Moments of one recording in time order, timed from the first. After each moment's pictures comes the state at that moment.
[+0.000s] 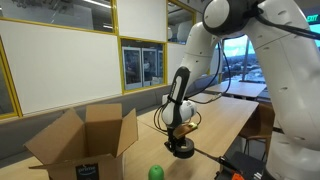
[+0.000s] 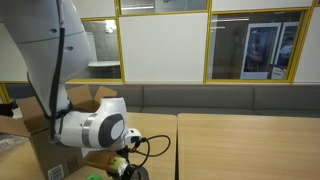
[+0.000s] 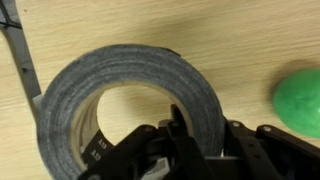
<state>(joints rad) 0.13 0.40 -0.11 -2.48 -0.03 2.76 0.15</state>
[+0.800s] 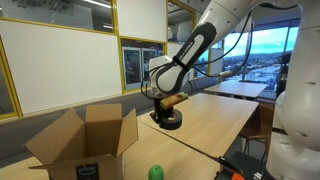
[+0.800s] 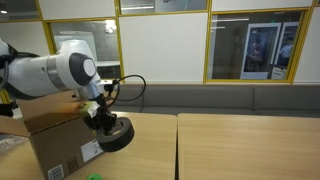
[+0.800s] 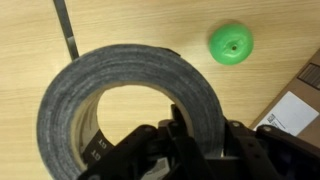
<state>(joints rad) 0.19 -0.05 -0.02 -2.49 -0.26 2.48 0.41</state>
